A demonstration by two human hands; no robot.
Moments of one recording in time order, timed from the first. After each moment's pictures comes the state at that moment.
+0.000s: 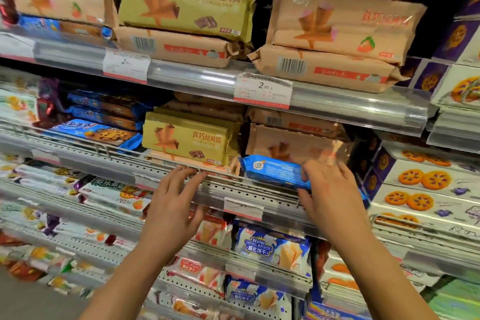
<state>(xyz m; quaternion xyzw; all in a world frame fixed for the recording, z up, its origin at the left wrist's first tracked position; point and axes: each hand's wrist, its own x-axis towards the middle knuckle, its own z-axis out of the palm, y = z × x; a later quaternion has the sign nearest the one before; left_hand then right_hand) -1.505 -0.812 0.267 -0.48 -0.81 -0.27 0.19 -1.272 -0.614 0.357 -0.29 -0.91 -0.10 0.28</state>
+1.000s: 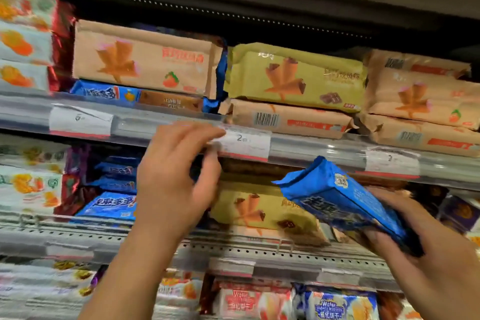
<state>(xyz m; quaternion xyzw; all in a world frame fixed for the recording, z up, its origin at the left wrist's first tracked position) -1.692 -0.889 0.450 -0.54 -0.55 -0.54 0.33 -1.378 -0.779 0.429 -0.29 -0.84 0.06 0.46</state>
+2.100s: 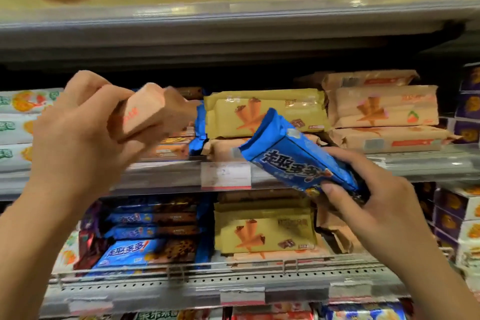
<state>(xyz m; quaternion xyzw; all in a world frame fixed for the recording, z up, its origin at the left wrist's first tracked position) -1.746 -0.943 0.572 -0.56 -0.59 -0.38 0.45 -1.414 -0.790 0.487 -0.25 -0.81 0.05 0.54</state>
